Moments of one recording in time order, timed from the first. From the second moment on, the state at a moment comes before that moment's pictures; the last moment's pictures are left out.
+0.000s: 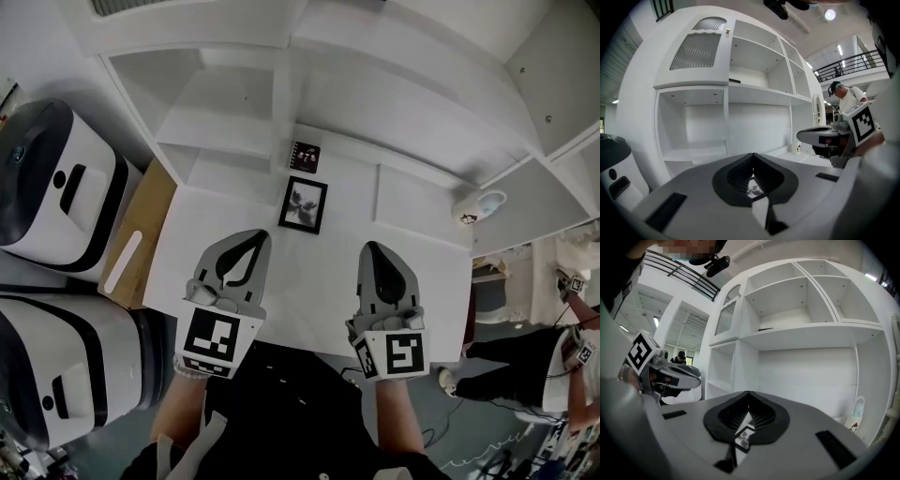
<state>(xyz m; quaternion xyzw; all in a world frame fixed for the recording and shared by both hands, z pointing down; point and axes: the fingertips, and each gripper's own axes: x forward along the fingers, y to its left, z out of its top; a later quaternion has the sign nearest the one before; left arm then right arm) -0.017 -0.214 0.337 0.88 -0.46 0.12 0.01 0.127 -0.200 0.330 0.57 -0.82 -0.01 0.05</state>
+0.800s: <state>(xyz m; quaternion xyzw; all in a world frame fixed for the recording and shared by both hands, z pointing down) -0.006 -0.201 0.316 0.89 -0.46 0.09 0.02 0.129 -0.190 0.314 0.57 -0.82 0.00 0.04</state>
